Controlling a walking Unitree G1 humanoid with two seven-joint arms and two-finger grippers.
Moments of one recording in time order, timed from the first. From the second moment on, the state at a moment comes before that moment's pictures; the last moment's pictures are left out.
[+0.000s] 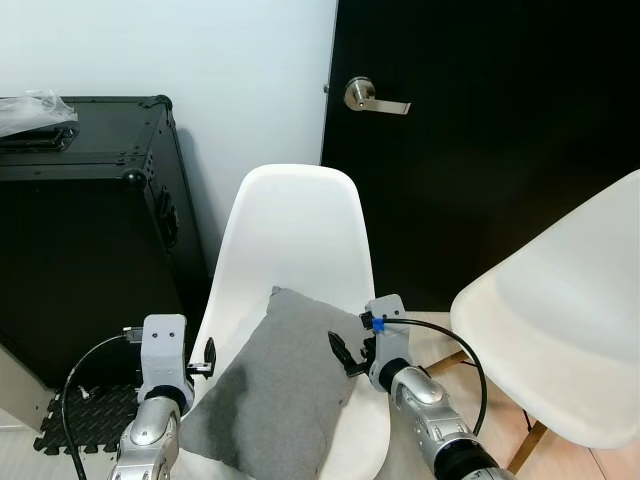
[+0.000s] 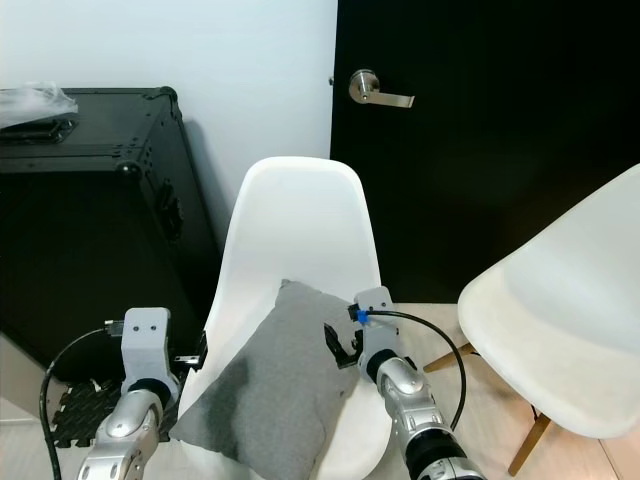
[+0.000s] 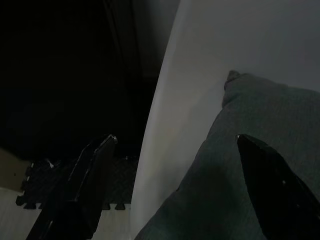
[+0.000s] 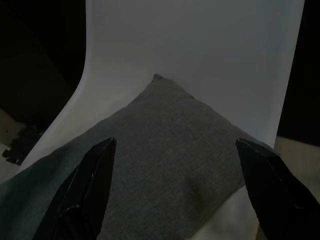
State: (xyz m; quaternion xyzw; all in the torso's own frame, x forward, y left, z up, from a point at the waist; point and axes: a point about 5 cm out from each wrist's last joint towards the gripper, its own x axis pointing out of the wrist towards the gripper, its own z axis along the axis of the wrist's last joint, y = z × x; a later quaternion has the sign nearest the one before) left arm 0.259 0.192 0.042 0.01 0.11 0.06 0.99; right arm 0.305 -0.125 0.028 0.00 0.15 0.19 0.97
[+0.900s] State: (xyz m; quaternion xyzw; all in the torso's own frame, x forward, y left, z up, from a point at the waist) left arm 0.260 0.190 0.041 0.02 0.11 0.05 0.99; right arm 0.306 -0.132 0.027 0.00 0.15 0.18 0.97
